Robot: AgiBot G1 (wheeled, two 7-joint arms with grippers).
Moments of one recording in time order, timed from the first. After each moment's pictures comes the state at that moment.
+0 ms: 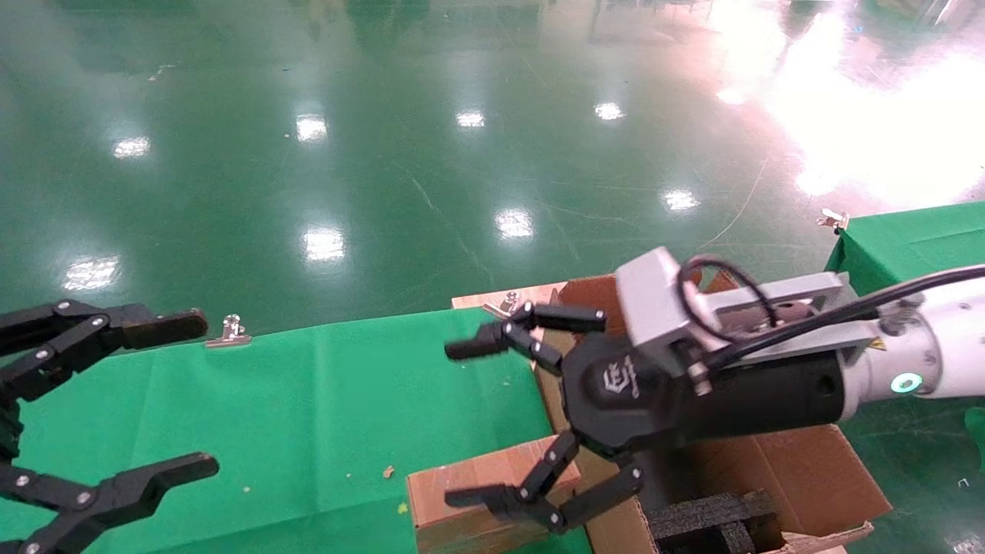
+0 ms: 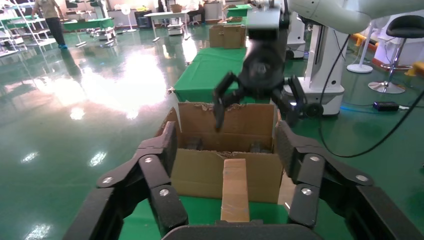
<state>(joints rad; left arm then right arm) -1.08 0.60 0.30 -1.28 0.71 1.49 -0.17 1.25 -0.60 -0.47 1.26 -0.96 -1.58 0.26</state>
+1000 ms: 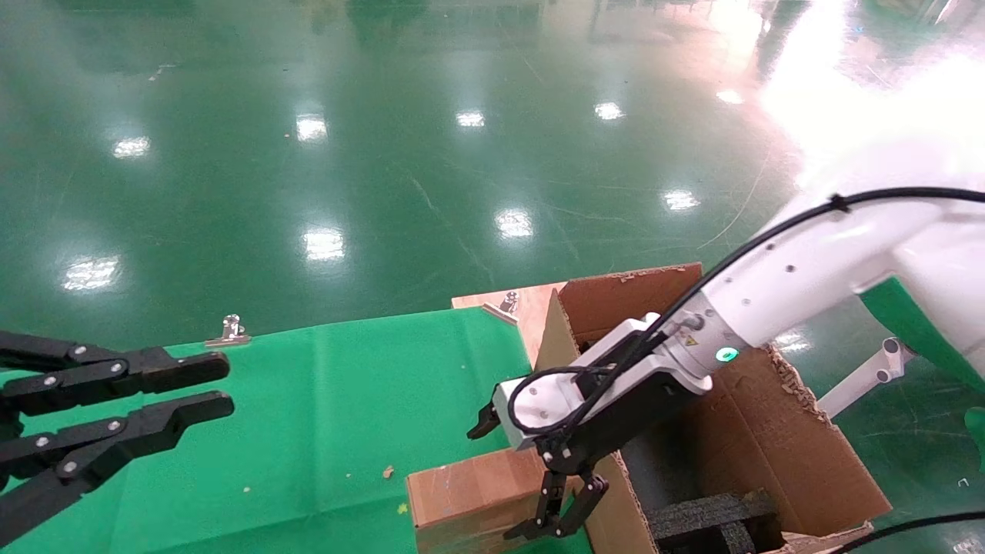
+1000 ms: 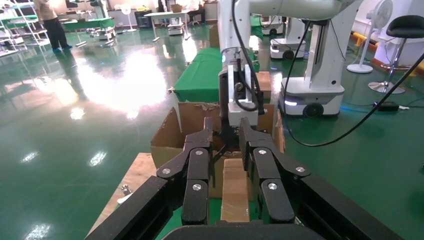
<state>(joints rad) -1.08 0.60 0.30 -1.28 0.71 1.49 -0.17 1.66 -0.84 -1.06 0.98 -1.27 -1.59 0.02</state>
